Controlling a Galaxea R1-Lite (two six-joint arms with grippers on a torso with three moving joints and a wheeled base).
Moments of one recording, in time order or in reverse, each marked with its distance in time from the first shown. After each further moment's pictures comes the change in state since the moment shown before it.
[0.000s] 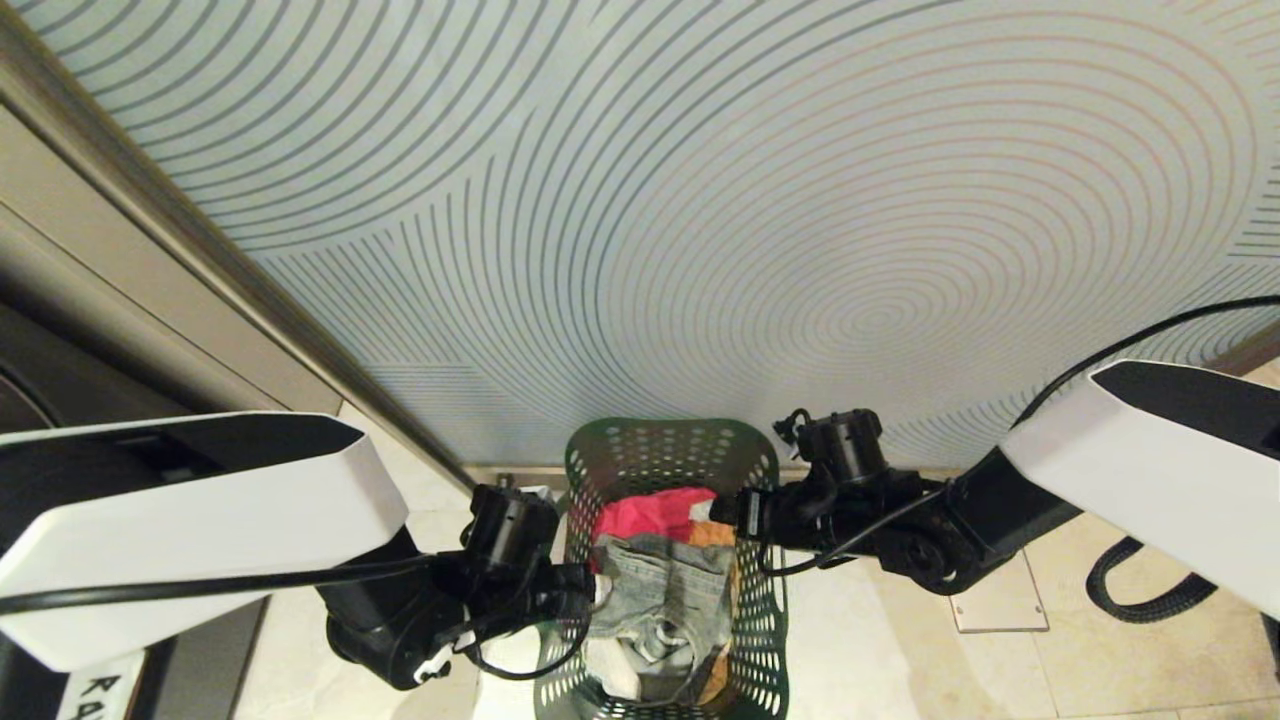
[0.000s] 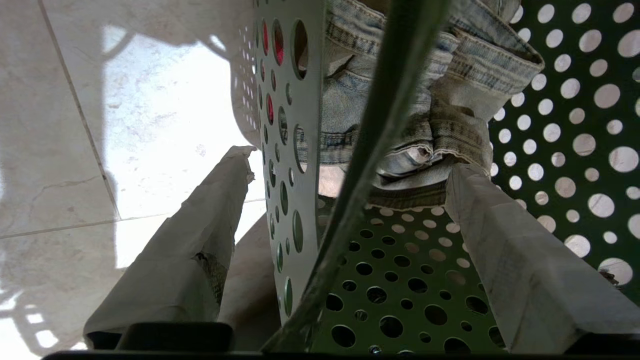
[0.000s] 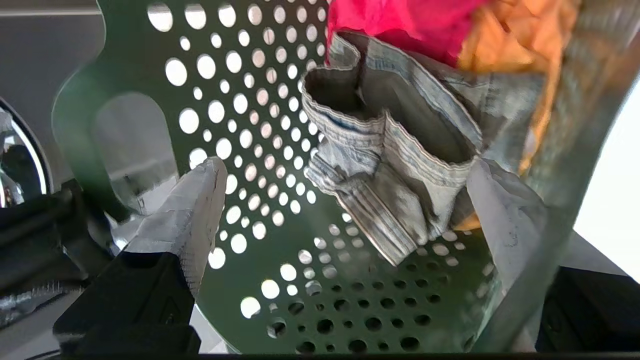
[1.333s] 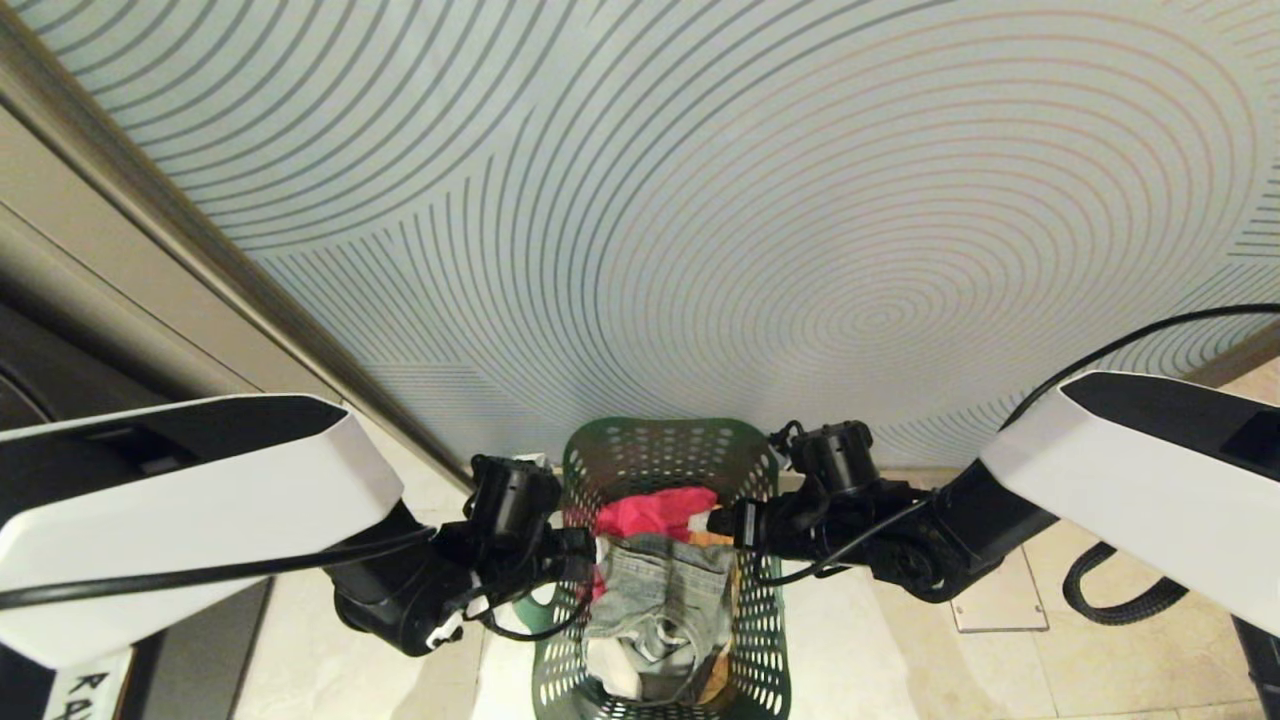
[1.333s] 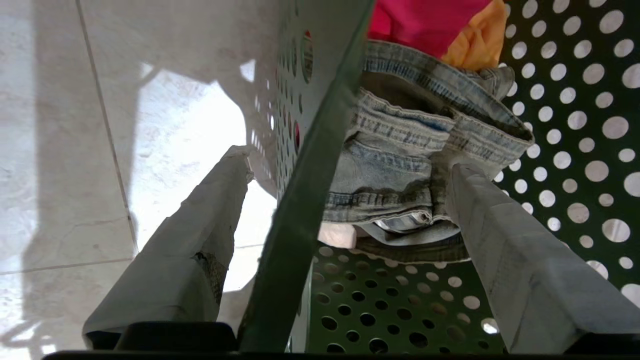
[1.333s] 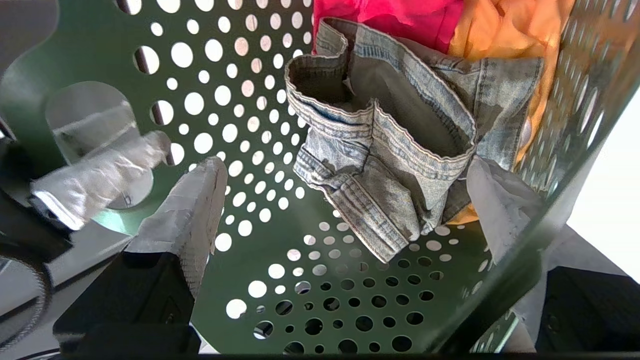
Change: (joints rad) left arm 0.011 -0.019 -0.091 0.028 0.079 0.009; right arm 0.007 0.036 0.000 -0.002 -0.007 -0.006
